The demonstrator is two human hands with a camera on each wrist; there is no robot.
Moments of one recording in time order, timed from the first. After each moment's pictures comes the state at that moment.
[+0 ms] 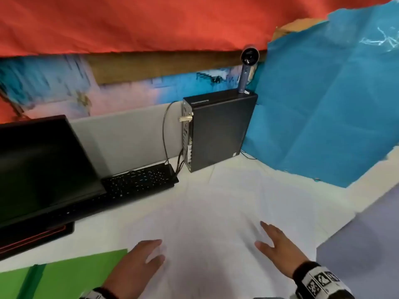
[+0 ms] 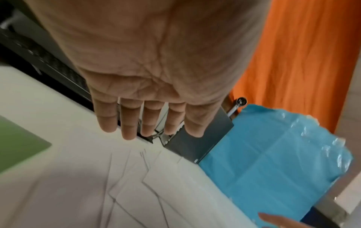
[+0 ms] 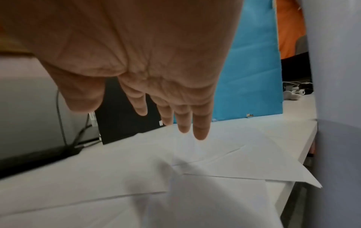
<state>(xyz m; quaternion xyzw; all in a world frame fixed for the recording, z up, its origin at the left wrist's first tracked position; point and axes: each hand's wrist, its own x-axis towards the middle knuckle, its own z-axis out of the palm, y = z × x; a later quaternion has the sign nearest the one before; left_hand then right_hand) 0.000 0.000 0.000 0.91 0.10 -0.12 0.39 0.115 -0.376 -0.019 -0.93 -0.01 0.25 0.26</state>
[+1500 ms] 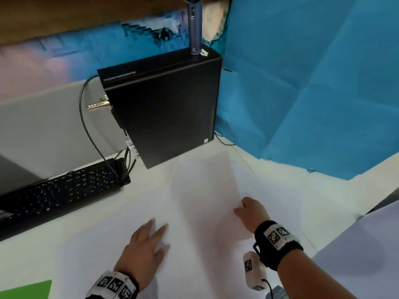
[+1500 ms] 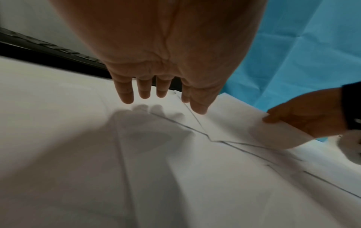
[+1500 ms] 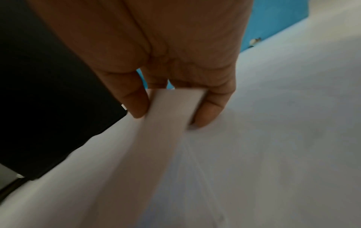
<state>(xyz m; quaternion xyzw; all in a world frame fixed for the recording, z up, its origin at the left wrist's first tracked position) 0.158 -0.135 -0.082 0.95 0.08 -0.24 0.20 0.312 -0.423 -0.104 -0.92 0.11 0.29 0.26</state>
